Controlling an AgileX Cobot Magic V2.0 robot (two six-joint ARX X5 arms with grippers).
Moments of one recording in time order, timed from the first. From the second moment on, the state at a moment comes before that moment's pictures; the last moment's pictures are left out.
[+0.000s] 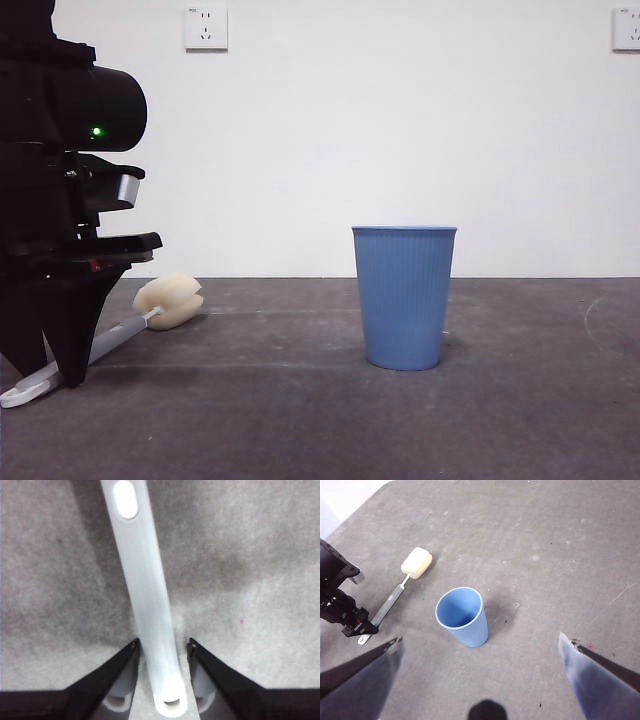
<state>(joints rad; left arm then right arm) -0.42 1.60 0.92 -0.69 0.02 -0.21 0.05 0.71 1.07 -0.93 -0.44 -0.06</state>
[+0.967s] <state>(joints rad) -0.42 1.56 0.92 -0.67 -0.01 -0.21 0.05 0.71 1.07 -0.93 -0.44 -0.06</state>
